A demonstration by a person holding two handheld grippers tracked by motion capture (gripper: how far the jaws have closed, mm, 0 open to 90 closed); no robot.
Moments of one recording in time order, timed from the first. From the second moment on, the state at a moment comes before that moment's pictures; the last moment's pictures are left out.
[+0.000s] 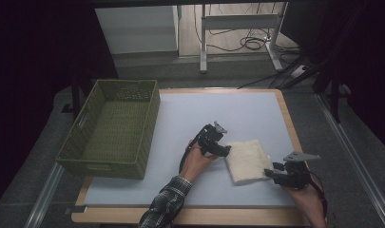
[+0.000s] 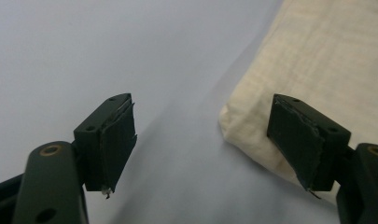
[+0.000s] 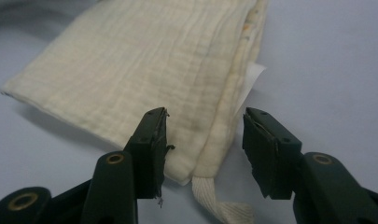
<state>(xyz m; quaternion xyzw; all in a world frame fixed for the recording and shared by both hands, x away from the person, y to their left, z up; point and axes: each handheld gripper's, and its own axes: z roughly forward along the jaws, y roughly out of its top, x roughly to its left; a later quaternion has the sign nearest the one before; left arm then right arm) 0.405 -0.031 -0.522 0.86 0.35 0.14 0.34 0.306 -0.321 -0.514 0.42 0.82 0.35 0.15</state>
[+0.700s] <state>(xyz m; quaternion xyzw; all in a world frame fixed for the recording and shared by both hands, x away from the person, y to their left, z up) 0.403 -0.032 -0.523 0.86 0.33 0.06 0.38 0.304 -0.316 -0.515 0.42 0.82 0.37 0.11</state>
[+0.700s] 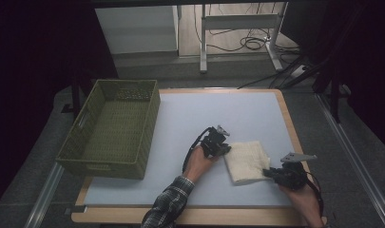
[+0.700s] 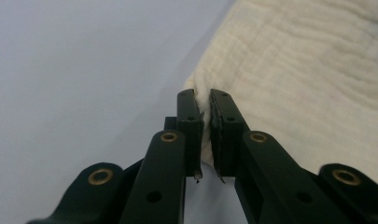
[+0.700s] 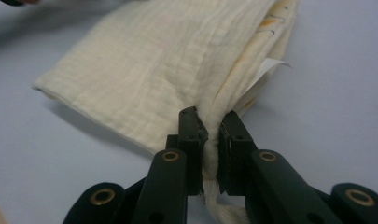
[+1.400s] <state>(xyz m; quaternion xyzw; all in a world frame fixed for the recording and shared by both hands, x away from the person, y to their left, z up) 0.400 0.008 -0.477 0.85 0.32 0.11 0.39 0.305 -0.272 -0.483 0.36 0.83 0.41 0.10</state>
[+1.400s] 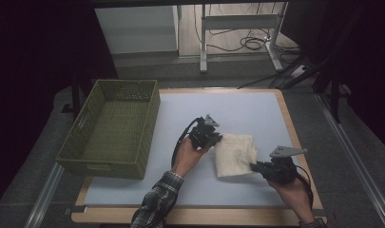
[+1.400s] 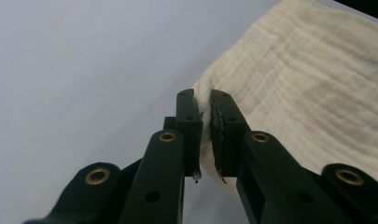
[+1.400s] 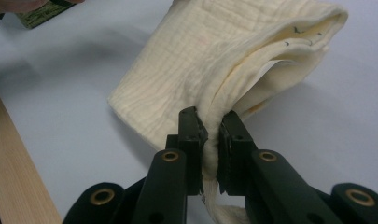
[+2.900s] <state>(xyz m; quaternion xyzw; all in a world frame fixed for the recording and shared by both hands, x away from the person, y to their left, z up) 0.392 0.123 -0.409 0.83 0.37 0.20 0.36 0.342 -0.162 -0.443 0.29 0.84 0.44 0.11</state>
